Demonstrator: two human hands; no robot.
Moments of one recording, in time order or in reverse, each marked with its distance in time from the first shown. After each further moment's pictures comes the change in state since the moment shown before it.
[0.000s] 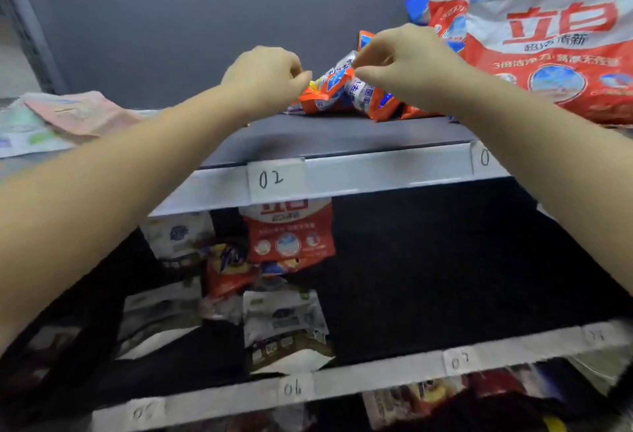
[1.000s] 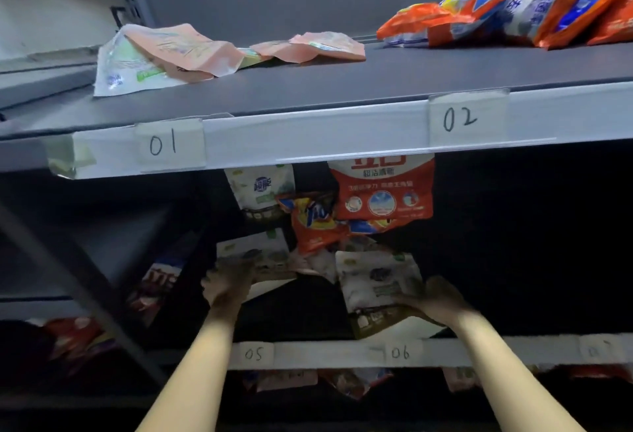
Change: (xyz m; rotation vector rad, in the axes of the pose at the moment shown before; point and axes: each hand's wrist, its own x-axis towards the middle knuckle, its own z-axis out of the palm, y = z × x) left_hand -0.299 -0.228 0.221 -0.150 -0.465 -1.141; right_hand -0.199 -0.037 0.282 0.444 -0.848 0.846
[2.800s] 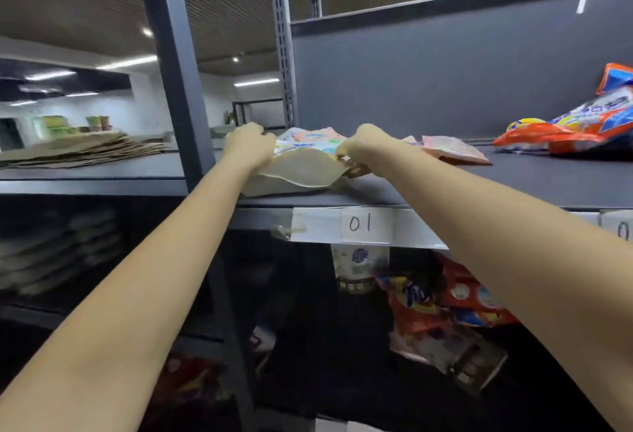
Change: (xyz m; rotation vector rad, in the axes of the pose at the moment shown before) left_hand 0.017 0.067 -0.356 -0.208 0.412 0.453; right_hand -0.104 -0.410 -0.017 0.160 0.148 -0.580
